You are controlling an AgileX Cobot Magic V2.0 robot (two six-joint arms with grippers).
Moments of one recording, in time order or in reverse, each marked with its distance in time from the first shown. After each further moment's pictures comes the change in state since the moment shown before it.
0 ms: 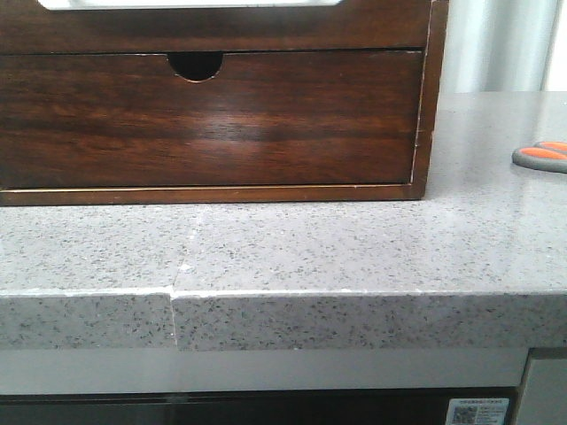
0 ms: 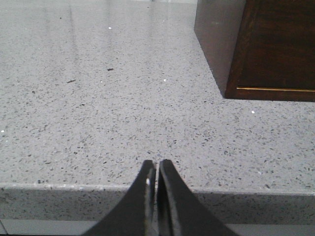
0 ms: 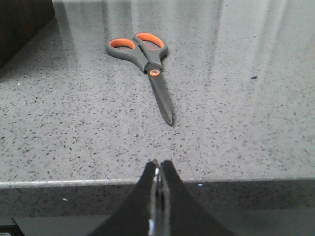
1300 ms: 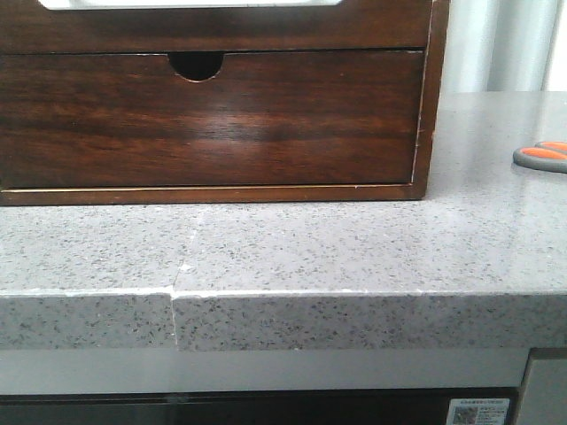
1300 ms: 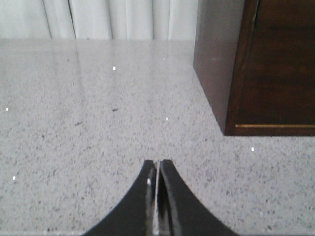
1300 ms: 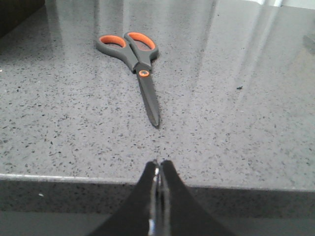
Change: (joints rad) left arm 0.000 0.000 0.000 0.041 -0.136 0.000; right arm 0.000 0.000 0.000 -0.122 -0.002 0.001
